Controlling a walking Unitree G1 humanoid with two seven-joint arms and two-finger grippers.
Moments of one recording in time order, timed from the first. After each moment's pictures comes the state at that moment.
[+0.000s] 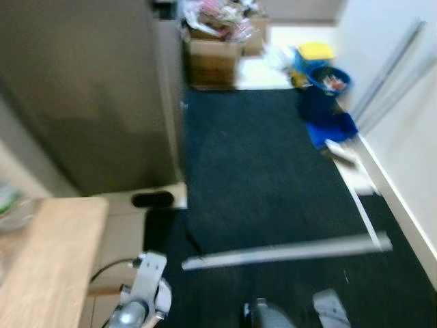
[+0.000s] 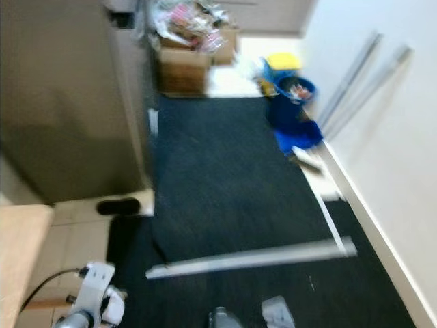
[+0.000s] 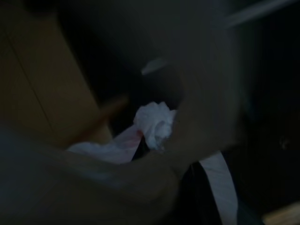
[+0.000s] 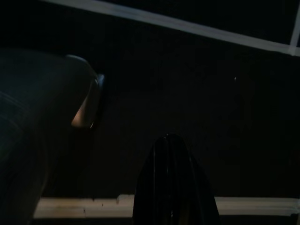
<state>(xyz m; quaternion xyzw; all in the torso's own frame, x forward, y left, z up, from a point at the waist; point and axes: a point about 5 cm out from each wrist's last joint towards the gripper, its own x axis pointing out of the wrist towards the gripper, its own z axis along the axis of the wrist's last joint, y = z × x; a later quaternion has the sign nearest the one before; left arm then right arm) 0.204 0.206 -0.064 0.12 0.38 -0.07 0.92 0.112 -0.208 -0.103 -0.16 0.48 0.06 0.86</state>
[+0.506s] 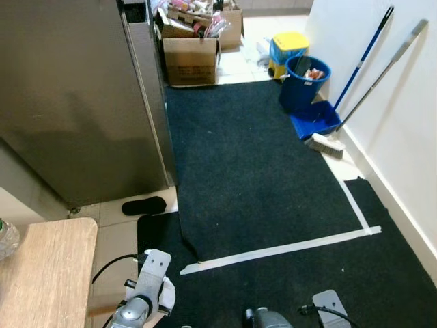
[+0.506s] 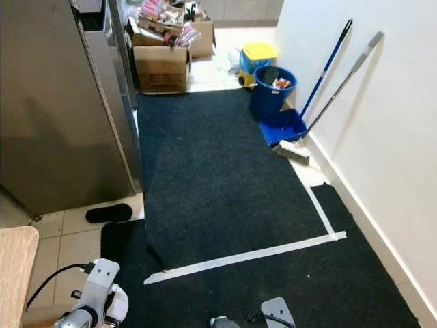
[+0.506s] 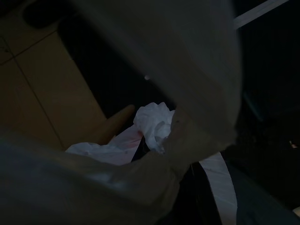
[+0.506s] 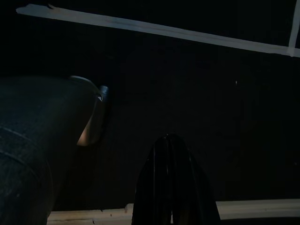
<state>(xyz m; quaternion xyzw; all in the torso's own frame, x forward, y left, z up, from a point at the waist) 0.198 0.208 -0.067 0.12 0.38 -0.07 0.91 0.123 -0.207 -0.099 -0.16 0.46 0.06 0.87</state>
